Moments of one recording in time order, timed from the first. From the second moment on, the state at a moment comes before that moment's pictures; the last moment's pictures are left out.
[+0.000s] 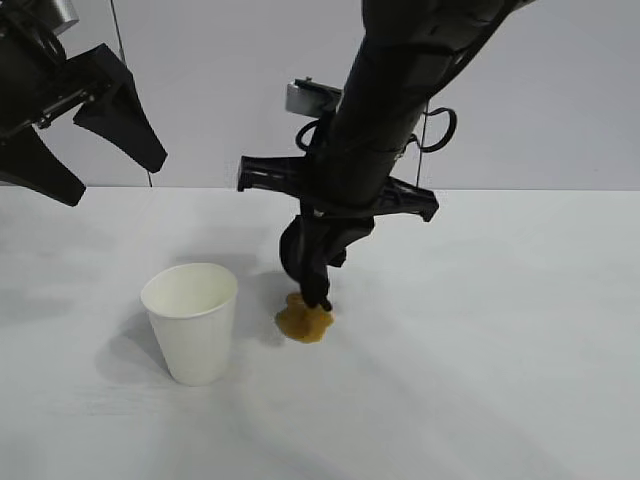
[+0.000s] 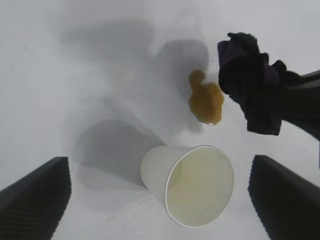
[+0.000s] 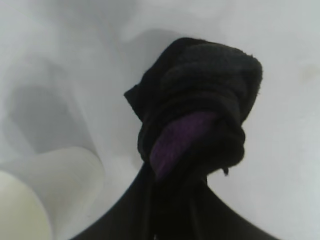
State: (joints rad) left arm -0.13 1.76 -1.22 -0.69 0.85 0.54; right arm 0.62 2.17 -1.48 0.12 0.67 0.29
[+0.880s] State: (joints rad) left arm -0.13 1.76 -1.22 -0.69 0.85 0.54; right arm 0.59 2.18 -1.49 0.05 0.64 0.40
